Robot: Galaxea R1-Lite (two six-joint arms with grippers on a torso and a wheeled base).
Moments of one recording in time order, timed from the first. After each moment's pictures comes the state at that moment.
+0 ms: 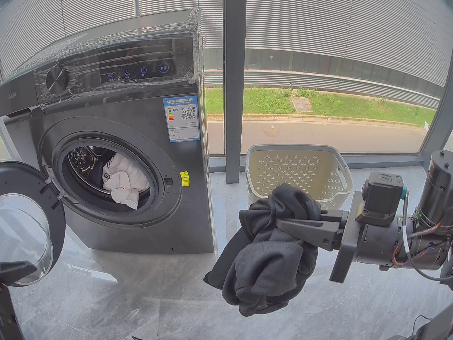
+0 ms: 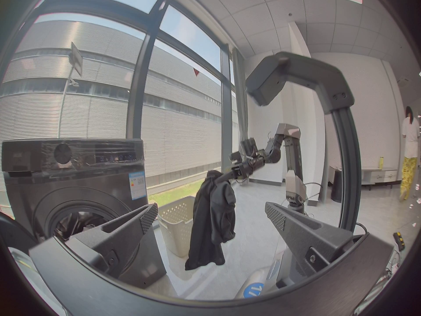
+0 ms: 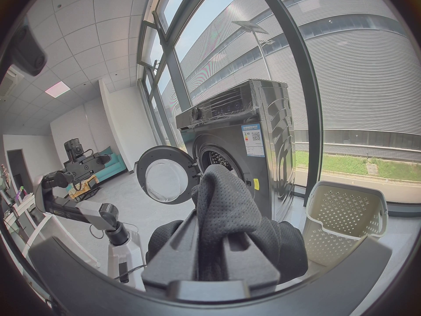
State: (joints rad) left arm -0.02 0.38 -0.35 -0.17 -0.92 0.05; right arm 0.85 1.43 -0.60 -0.69 0.14 0.11
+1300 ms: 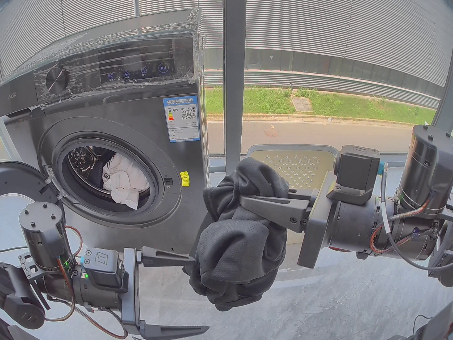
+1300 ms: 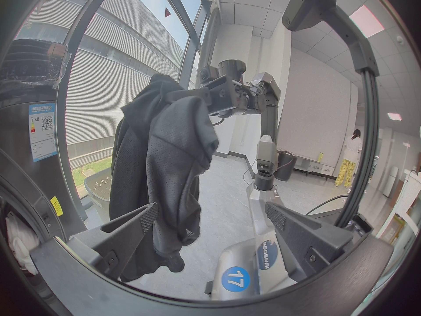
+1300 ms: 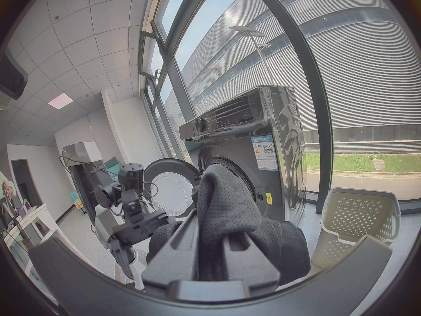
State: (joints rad) left arm -0.54 1.45 -0.28 -0.88 -0.82 0.24; right arm 0.91 1.53 -0.76 -0.69 0.13 0.17
